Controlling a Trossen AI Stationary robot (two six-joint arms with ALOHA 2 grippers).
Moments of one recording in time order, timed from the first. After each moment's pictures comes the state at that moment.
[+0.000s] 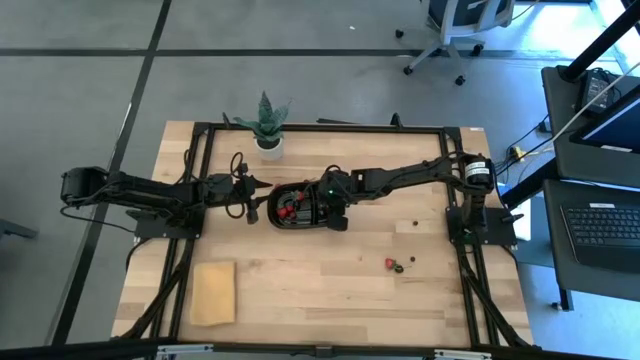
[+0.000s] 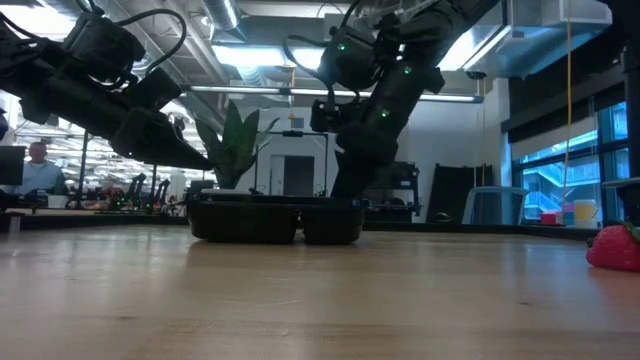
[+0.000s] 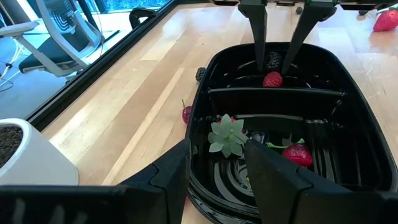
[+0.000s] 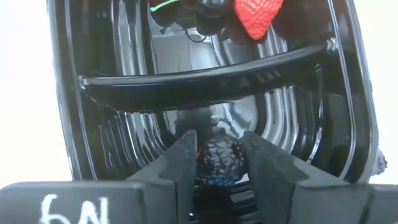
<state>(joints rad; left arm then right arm) 0.20 0.95 0.10 0.48 -0.16 0.08 -0.10 1.93 1.24 -0.34 0.03 -0.04</state>
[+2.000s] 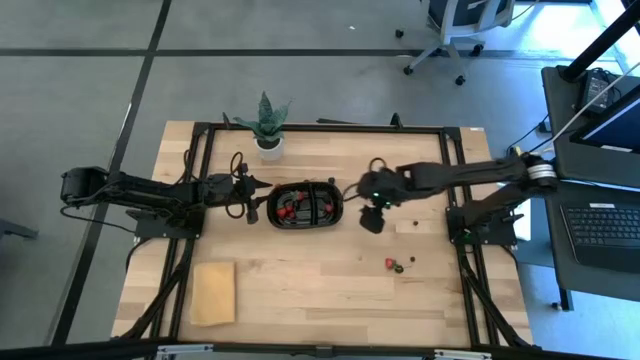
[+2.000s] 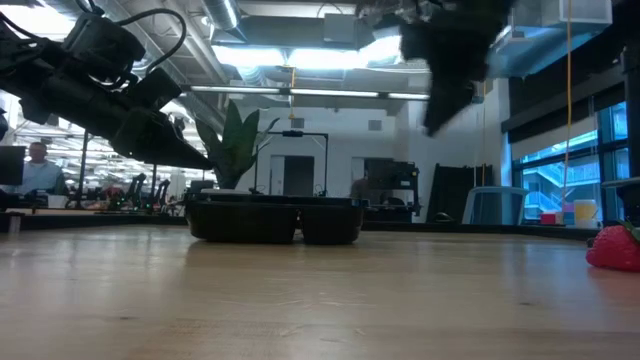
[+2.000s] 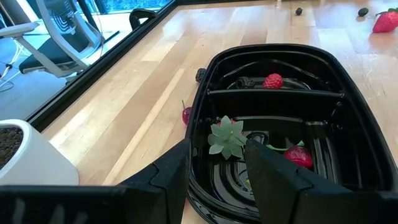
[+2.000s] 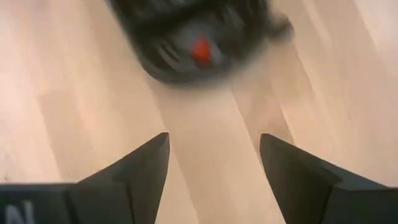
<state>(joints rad) 0.20 0.95 0.10 0.48 -0.16 0.08 0.01 1.44 1.13 -0.79 0.13 0.37</state>
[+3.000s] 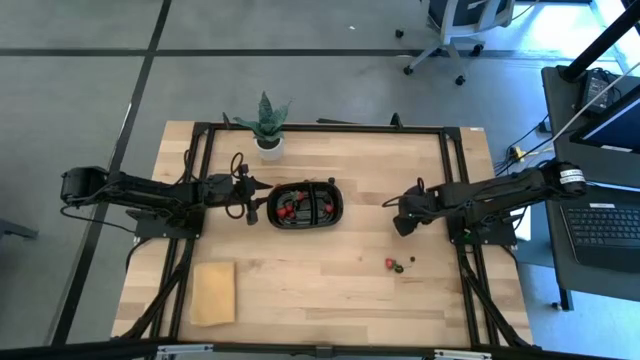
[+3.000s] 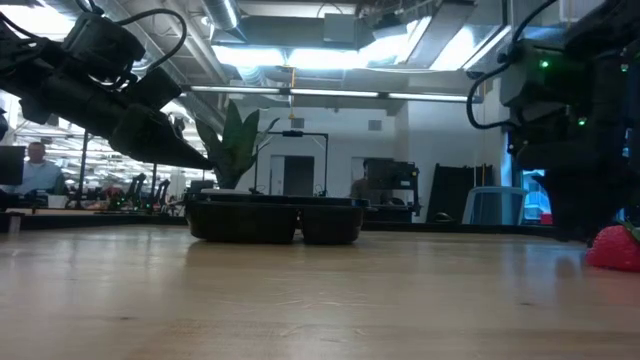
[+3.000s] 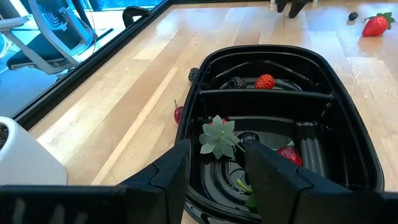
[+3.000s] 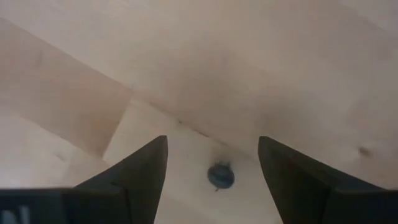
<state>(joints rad) 0.20 0.95 0.10 0.48 -0.14 0.05 0.01 1.15 0.46 -0.72 0.12 1.07</state>
